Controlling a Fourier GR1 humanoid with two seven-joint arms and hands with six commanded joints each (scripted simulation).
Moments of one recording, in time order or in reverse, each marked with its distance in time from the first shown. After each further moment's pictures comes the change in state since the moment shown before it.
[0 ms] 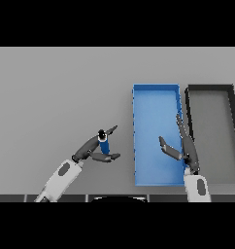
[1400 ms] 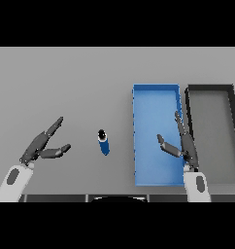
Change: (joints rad) left arm 0.201 0.435 0.237 -0.266 0.191 -0.038 -0.035; right arm -0.045 -0.006 0.002 0.027 0.002 -0.001 0.016
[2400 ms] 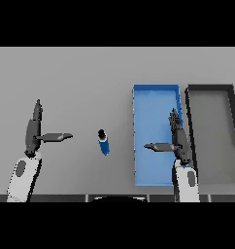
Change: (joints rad) left arm -0.094 -0.213 0.153 0.093 0.008 0.421 0.162; right arm -0.069 0.171 -0.066 0.097 -0.168 -0.045 0.104
